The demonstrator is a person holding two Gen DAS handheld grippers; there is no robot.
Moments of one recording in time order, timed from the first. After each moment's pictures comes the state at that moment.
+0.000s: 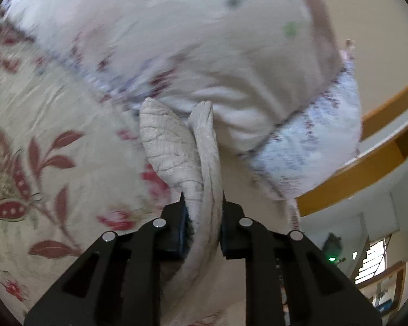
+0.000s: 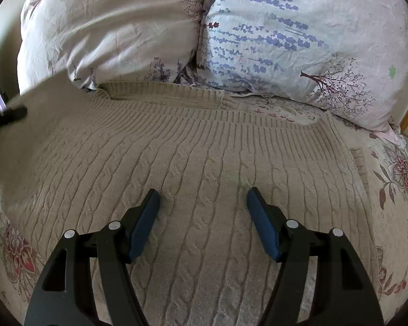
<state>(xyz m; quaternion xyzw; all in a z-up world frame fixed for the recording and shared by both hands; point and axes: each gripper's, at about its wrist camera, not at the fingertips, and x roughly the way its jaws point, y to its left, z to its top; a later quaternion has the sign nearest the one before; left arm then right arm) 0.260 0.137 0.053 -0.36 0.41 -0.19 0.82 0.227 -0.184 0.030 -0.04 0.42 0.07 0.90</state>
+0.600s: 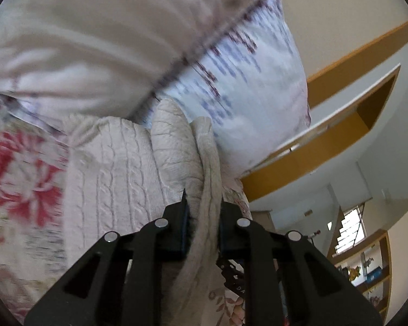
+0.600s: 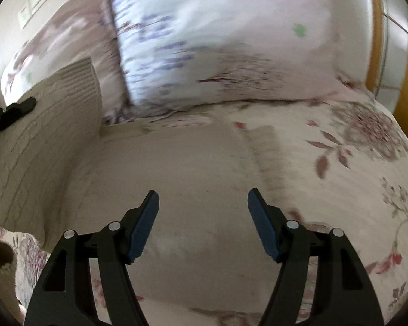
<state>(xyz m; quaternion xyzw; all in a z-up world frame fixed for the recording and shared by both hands) 0.285 -0.029 0.123 -0.35 0.39 -0.32 0.79 0.191 -0.310 0.052 0.10 0.38 0.03 0.92</state>
